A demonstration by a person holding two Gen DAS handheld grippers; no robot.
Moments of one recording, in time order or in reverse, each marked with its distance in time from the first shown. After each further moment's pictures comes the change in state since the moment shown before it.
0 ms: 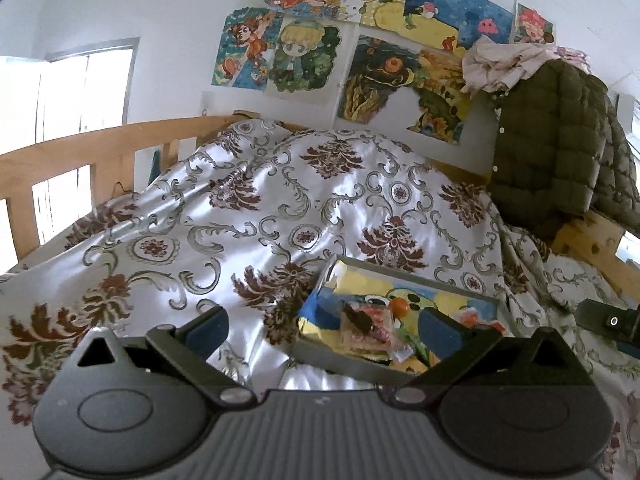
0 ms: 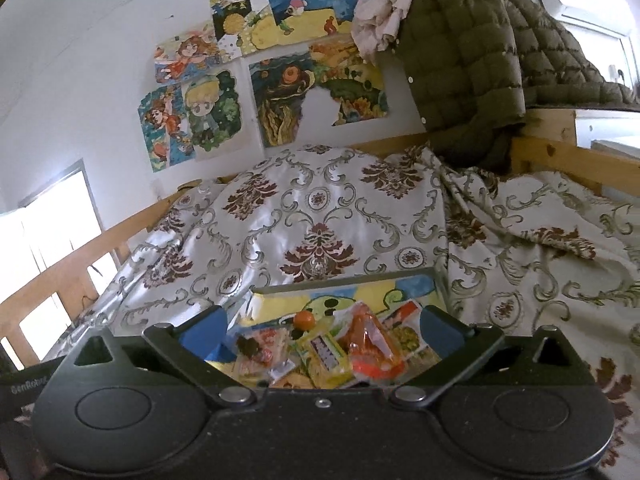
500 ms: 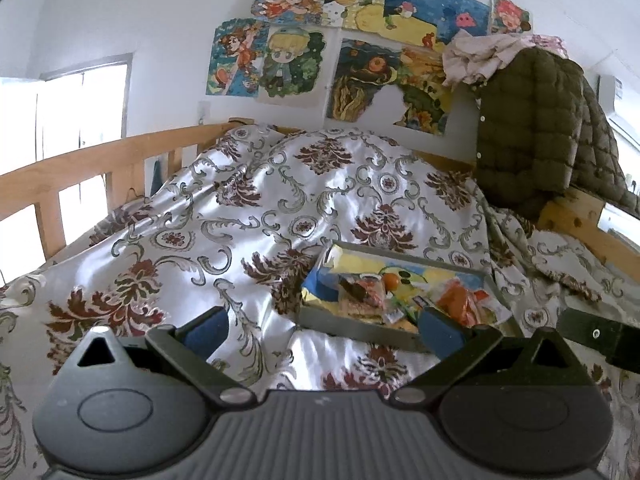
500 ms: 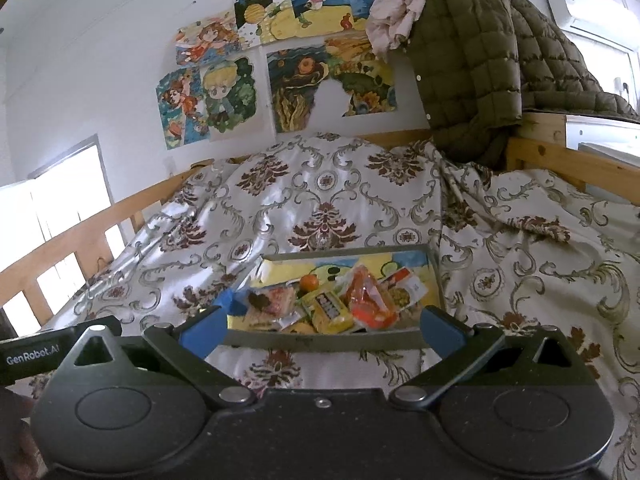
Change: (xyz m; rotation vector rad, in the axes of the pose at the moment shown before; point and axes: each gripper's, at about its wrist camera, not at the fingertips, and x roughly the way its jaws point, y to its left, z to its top) left arm -0.065 -0.007 -0.029 0.067 -0.002 0.002; right arm -0.064 0.012 -0.035 -0.062 0.030 0.002
